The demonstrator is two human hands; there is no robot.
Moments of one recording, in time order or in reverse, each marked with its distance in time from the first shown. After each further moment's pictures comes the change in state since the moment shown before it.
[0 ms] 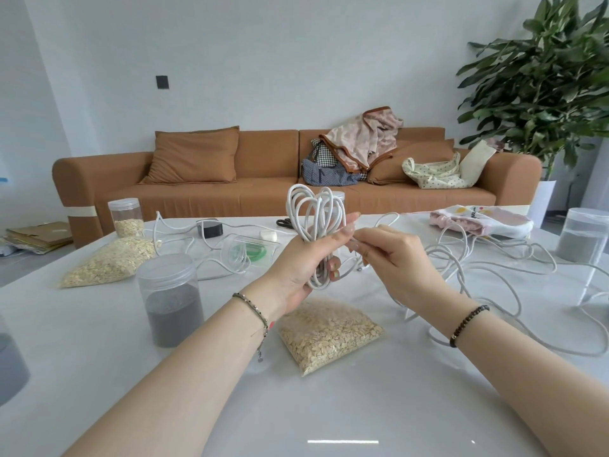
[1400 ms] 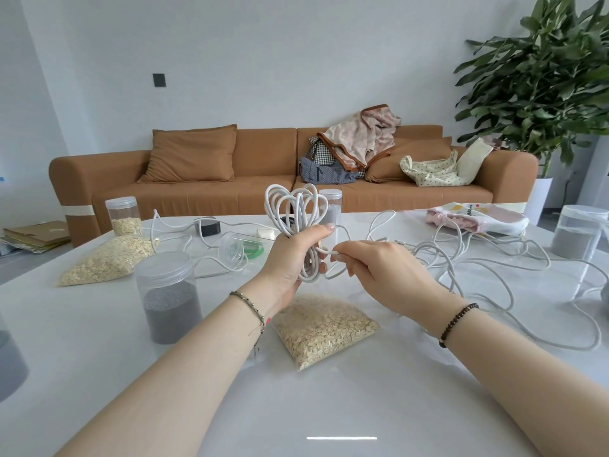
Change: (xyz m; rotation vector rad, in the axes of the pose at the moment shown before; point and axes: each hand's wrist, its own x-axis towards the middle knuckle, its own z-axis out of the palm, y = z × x) left_hand 0.007 -0.006 -0.011 0.007 0.218 -0.003; right_hand -0.007 -0.013 0.002 -0.339 -0.217 -0.073
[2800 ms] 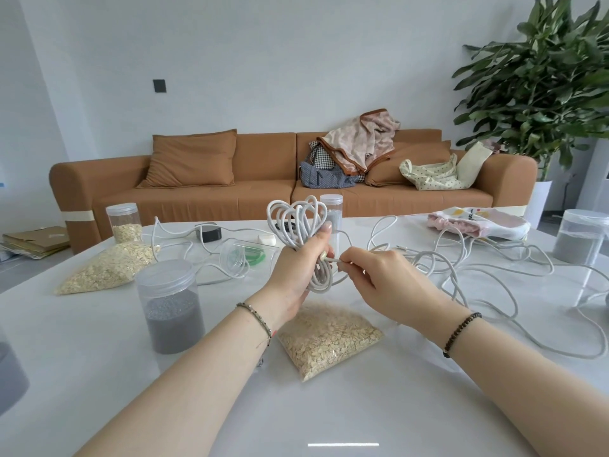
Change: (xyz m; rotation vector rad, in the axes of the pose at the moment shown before) left_hand -0.005 -0.002 0.003 0.131 0.030 -0.053; right_hand -0.001 0.008 0.011 -0.026 0.079 -0.007
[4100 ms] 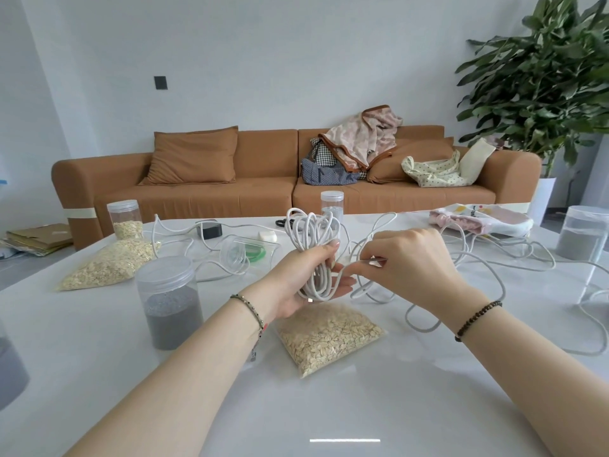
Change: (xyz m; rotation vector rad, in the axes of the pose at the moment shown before) left_hand 0.000 0.001 -0.005 -0.104 -0.213 -0.267; right_hand 0.008 0.022 -0.017 -0.299 0.209 -0.113
